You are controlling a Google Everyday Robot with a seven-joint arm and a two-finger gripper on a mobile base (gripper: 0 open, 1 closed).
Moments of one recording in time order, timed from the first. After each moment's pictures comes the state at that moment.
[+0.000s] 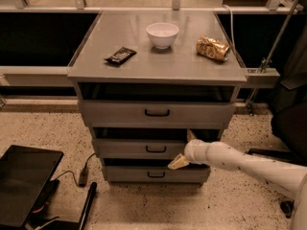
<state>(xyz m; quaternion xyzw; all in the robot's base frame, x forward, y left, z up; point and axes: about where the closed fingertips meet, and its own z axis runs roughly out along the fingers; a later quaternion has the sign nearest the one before) 0.675 -0.136 0.456 -0.48 0.76 0.04 0.43</state>
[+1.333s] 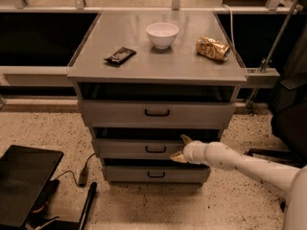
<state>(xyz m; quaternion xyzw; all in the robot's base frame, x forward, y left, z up) 0.683 -0.132 0.432 -0.49 0.76 0.05 0.42</state>
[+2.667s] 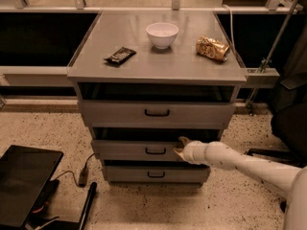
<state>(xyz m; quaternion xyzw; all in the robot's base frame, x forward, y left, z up) 0.683 -0.132 0.436 -0.49 0.76 0.05 0.42</state>
